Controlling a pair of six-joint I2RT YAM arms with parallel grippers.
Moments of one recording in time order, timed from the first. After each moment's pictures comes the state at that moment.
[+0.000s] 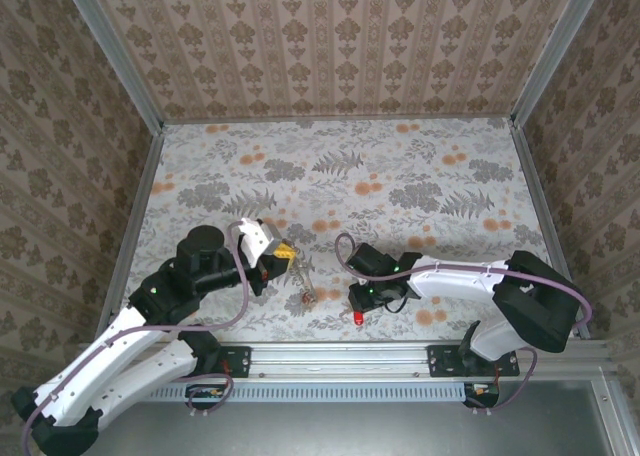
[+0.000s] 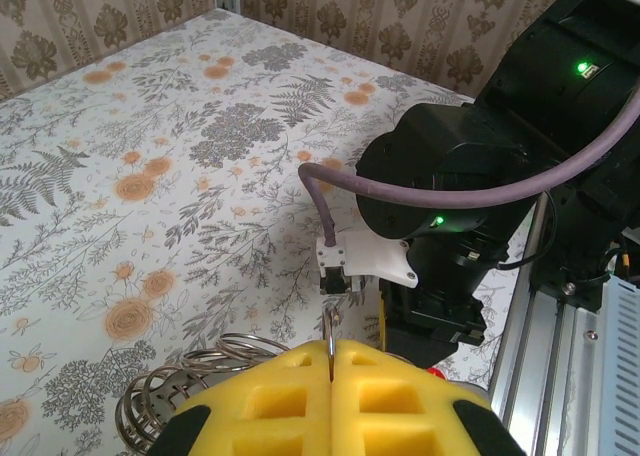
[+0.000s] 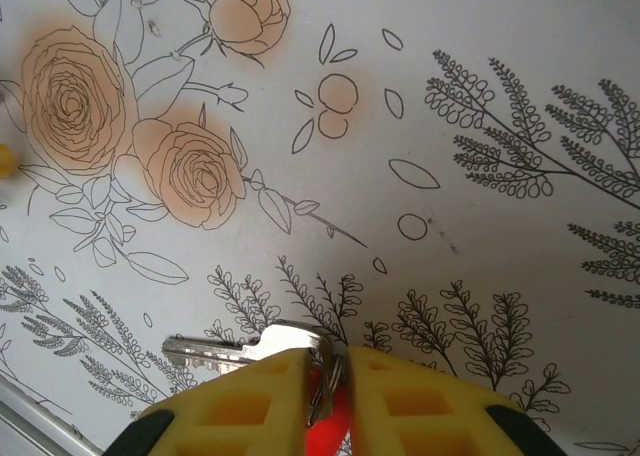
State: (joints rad) left arm -0.81 0.61 0.72 -0.49 0.35 0.01; right arm 0.92 1.47 0.68 -0.42 -0.14 0.58
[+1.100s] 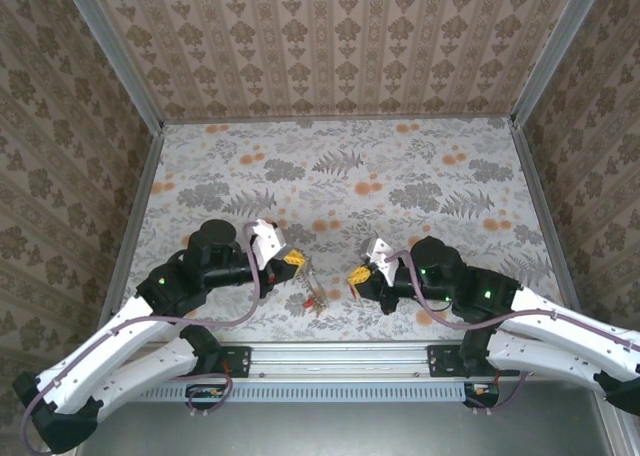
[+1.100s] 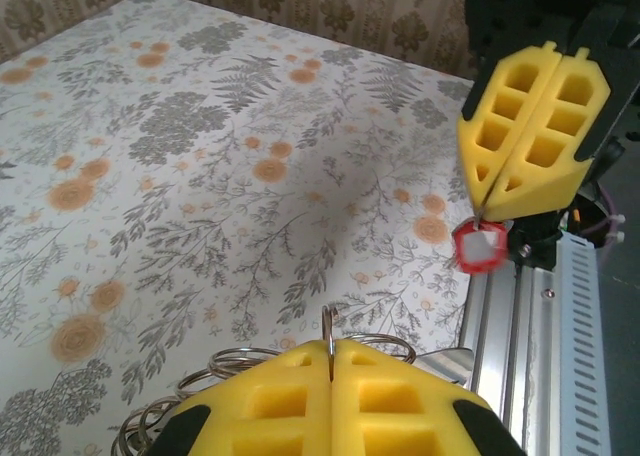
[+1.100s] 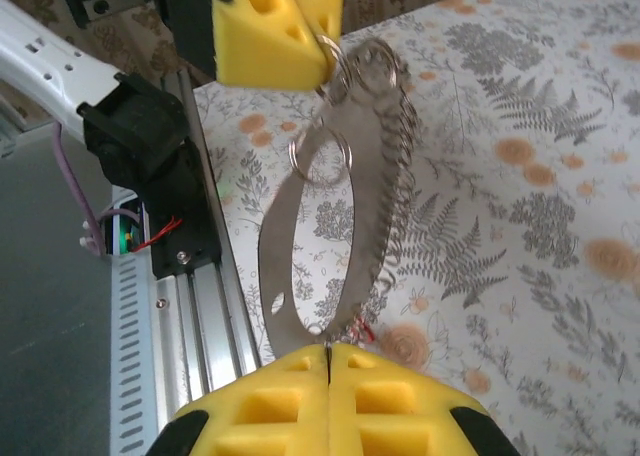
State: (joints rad) left arm -0.85 0.70 0.77 -0.51 0.44 0.10; right arm 1.01 0.78 0.72 -0.36 -0.20 0.03
